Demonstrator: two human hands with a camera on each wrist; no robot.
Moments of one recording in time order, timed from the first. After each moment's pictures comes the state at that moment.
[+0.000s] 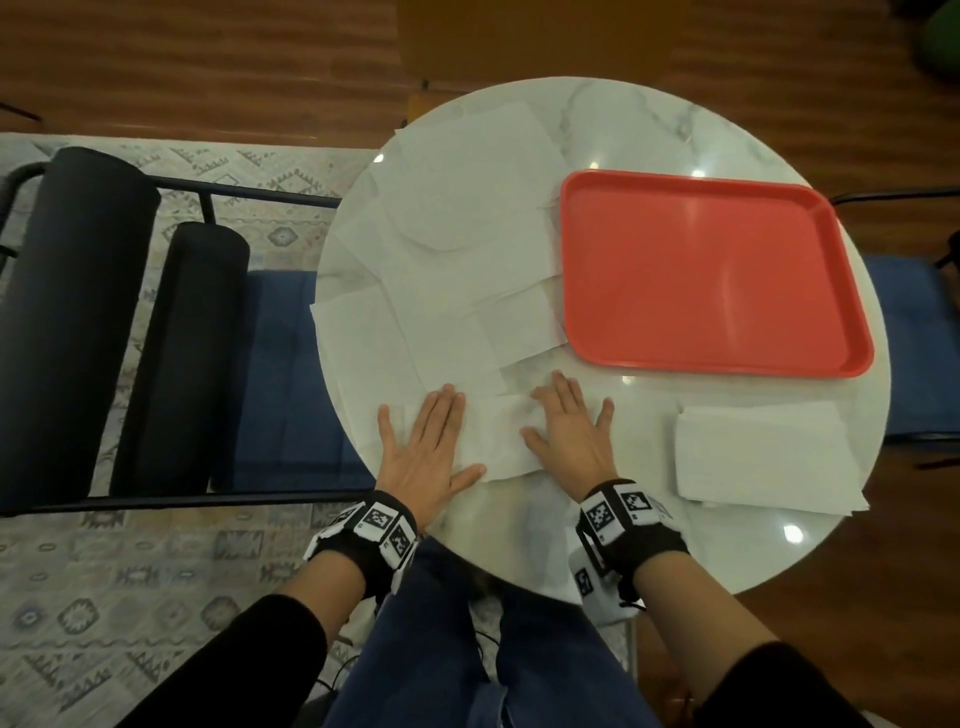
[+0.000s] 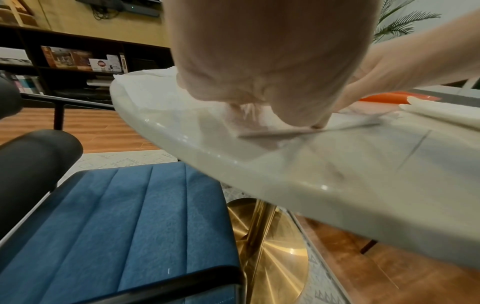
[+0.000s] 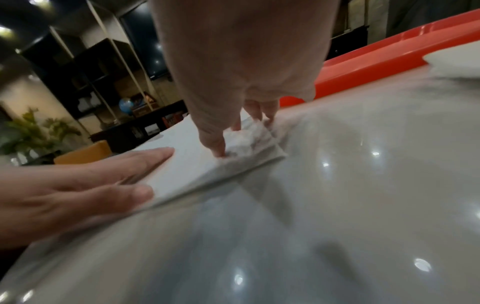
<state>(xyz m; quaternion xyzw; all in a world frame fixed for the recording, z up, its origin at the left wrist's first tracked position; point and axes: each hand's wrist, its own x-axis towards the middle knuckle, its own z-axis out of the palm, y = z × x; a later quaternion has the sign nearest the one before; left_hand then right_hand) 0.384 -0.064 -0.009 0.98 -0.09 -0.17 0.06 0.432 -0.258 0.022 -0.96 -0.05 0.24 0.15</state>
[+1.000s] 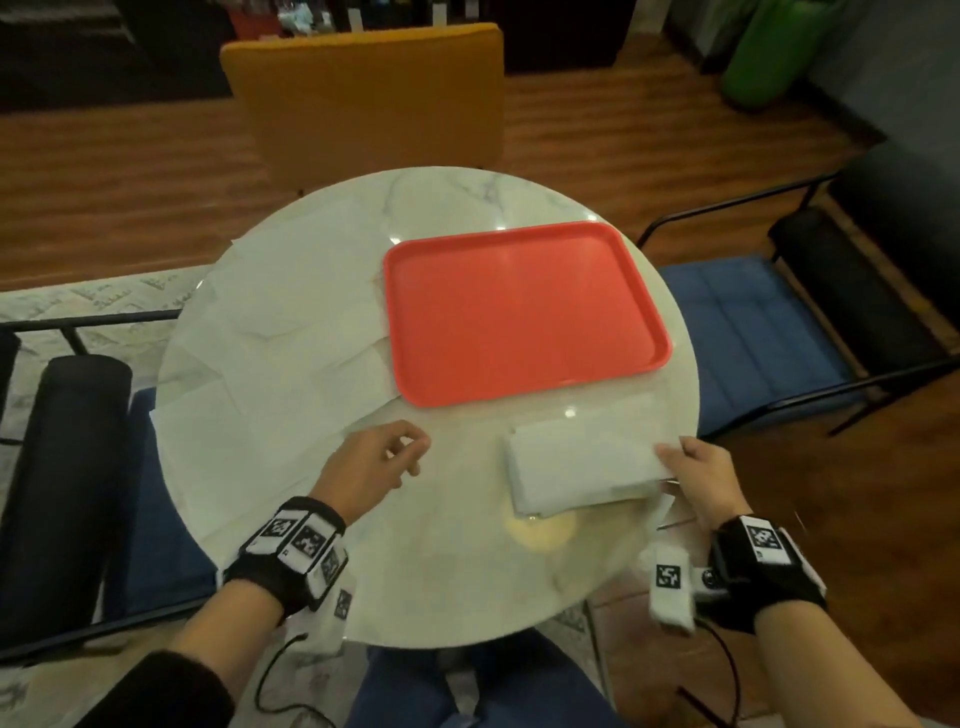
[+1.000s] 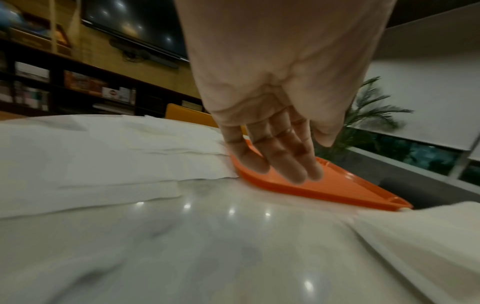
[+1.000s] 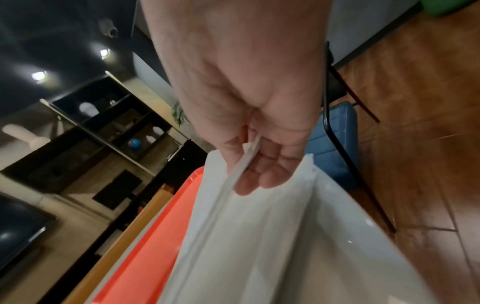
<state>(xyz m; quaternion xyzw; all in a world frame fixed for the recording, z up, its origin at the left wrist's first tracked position) 0.437 -0.194 0.084 0.89 -0.04 -0.20 0.40 0.387 -0.568 0.052 -0.74 0.36 0.07 0.56</state>
